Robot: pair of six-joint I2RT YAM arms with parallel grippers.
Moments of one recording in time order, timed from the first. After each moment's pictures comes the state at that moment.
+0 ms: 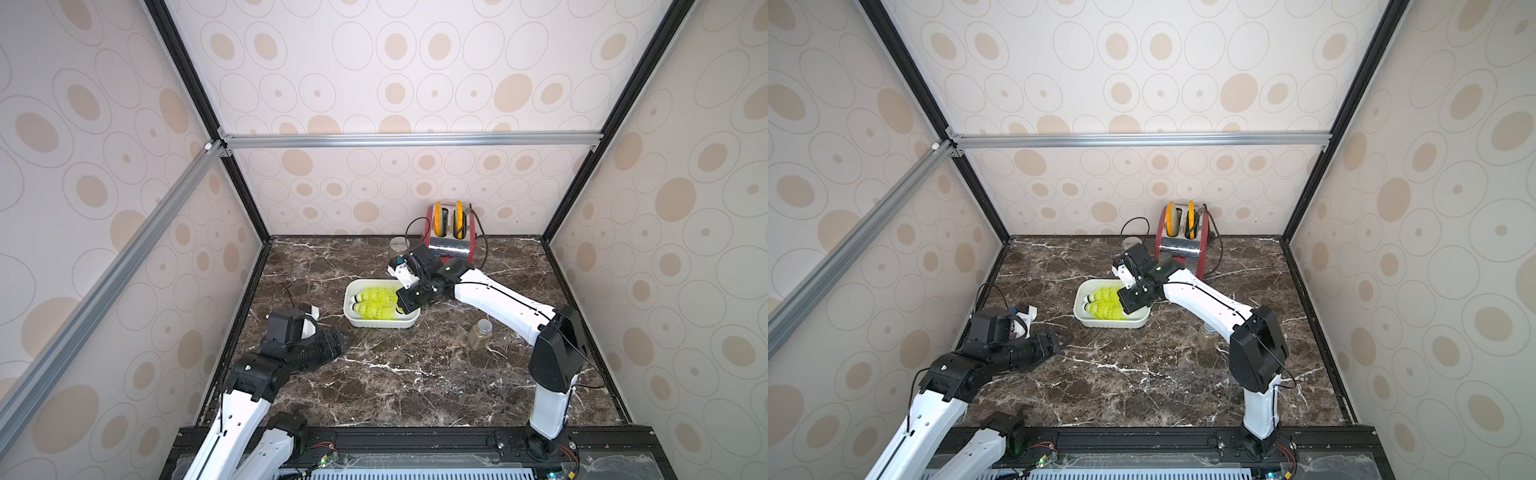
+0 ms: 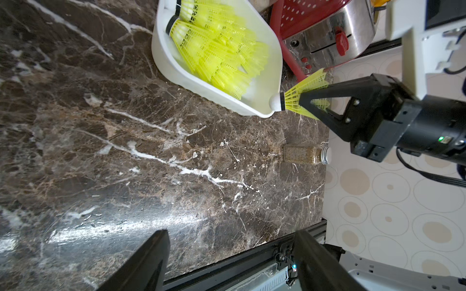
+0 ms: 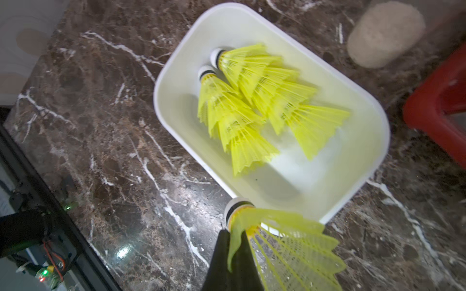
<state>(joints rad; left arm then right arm) -0.26 0.73 0.78 -0.87 0.40 -0.74 0.82 1.88 1.68 -0.85 -0.15 0.16</state>
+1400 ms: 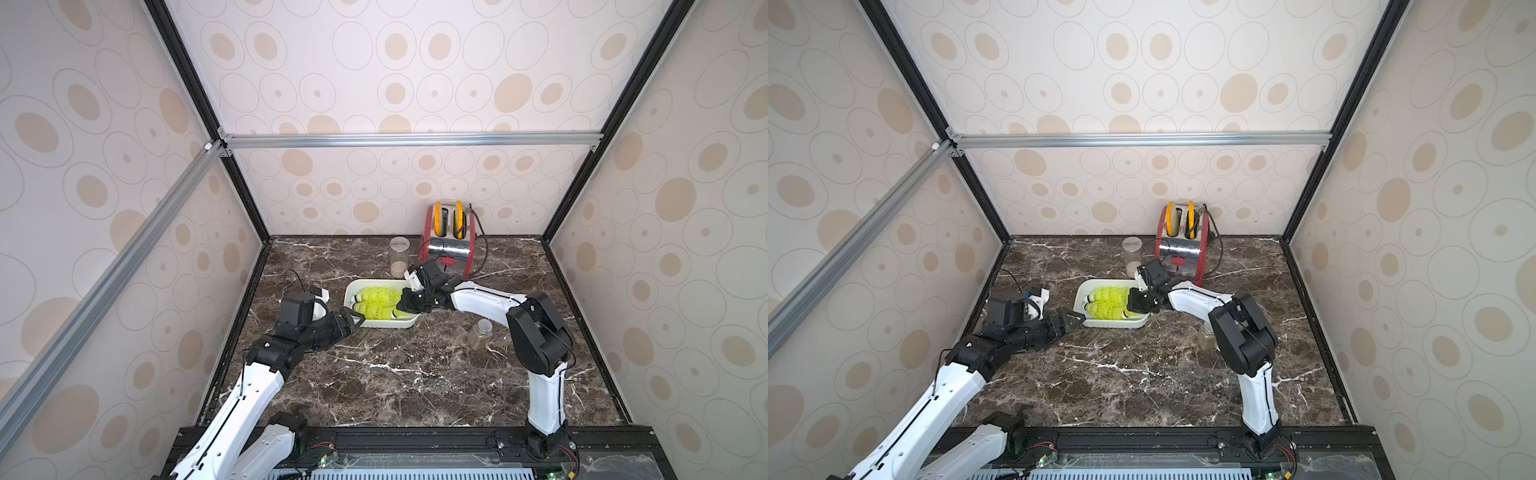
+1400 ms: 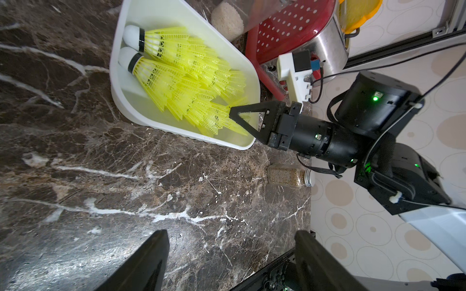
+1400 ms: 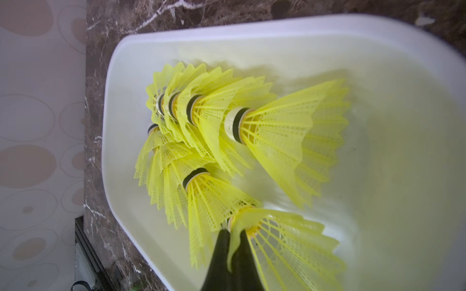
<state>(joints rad) -0.27 0.87 0.76 -0.59 0.44 -0.77 0.72 2.00 1.38 -0.27 -0.37 0.64</state>
